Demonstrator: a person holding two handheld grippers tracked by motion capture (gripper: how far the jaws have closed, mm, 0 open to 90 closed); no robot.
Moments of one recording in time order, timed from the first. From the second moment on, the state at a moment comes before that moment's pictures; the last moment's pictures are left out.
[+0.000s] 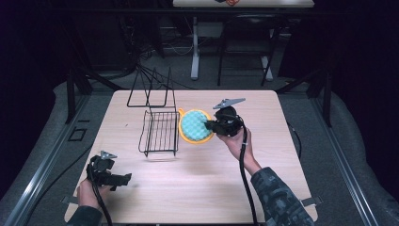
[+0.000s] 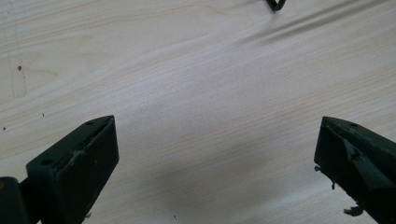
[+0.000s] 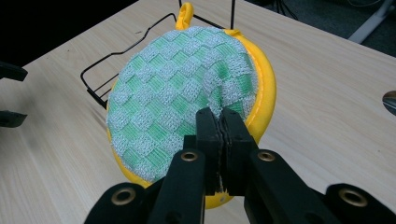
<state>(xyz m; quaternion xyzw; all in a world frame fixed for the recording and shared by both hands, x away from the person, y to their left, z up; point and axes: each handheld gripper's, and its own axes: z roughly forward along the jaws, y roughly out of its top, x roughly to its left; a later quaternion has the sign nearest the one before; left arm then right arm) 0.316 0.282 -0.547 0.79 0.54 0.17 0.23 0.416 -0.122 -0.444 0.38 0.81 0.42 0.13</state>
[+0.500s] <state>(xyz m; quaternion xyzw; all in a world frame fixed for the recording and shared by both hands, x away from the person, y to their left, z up) 0.316 0.281 -0.547 0.79 0.54 0.17 0.23 0.426 -0.091 -0.448 0.37 0.82 0.42 0.12</state>
